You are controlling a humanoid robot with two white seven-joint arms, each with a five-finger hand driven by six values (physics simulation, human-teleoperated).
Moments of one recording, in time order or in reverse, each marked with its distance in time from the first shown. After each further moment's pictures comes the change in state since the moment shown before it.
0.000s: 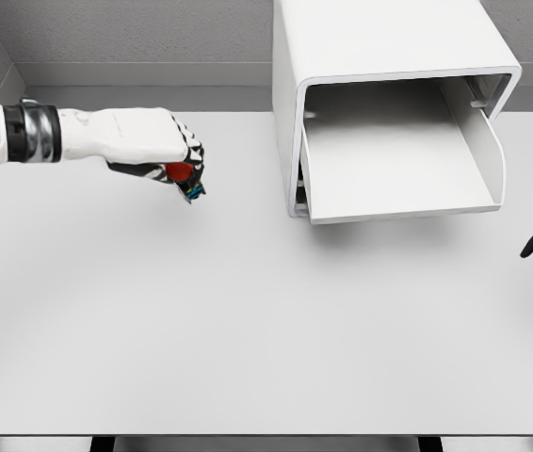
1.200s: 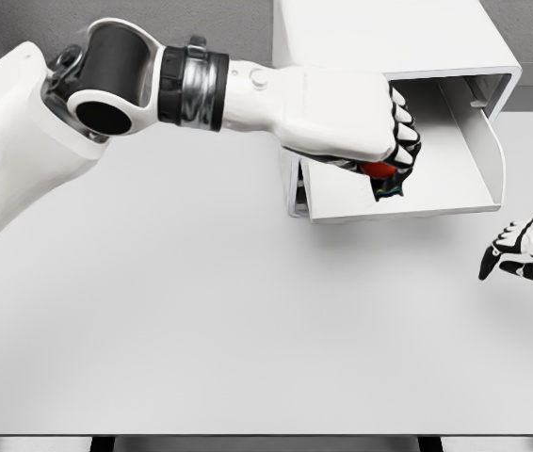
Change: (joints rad) left arm -0.212 -0.393 -0.041 -0.112 0.016 0.000 0.000; right arm -0.163 -0.030 0.255 0.000 0.020 -0.001 0.000
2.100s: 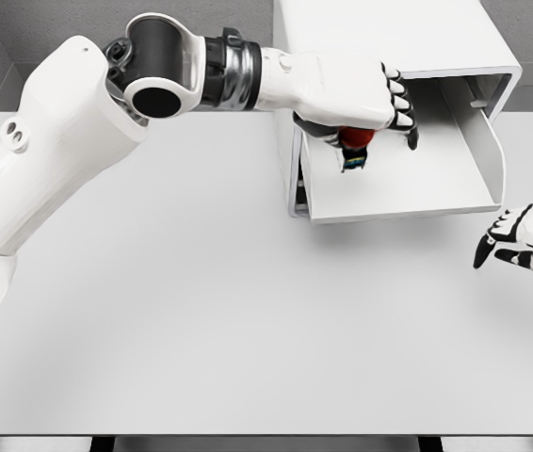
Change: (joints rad) left arm -0.009 -0.117 0.004 0.244 -0.175 0.001 0.001; right arm -0.078 0.000 0.058 0.000 -0.001 0.000 0.000
